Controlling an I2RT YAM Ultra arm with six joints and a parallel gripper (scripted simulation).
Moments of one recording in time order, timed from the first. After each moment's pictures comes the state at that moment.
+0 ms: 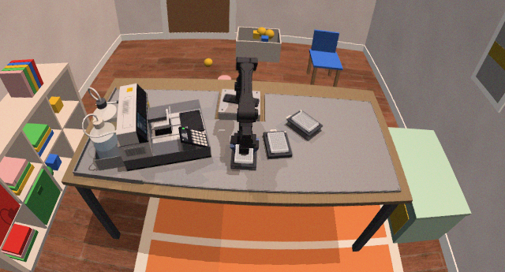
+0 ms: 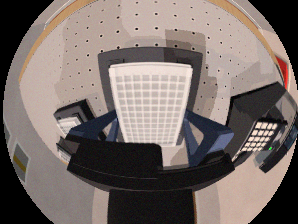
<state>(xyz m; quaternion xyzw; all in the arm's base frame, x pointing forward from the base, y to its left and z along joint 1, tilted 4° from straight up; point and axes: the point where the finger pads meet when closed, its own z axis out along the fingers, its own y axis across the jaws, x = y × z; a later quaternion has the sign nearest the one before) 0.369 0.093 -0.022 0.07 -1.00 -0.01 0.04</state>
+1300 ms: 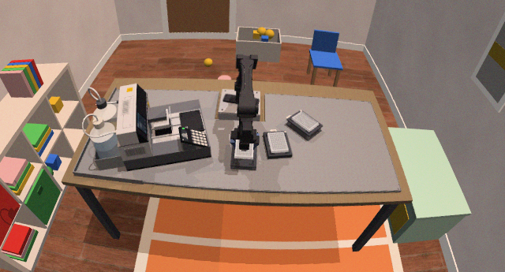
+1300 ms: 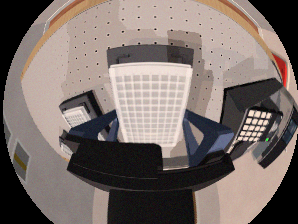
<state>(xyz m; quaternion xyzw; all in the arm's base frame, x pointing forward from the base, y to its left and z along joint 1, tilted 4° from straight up) 0.368 0.092 0.007 0.07 -1.00 -0.01 0.05</state>
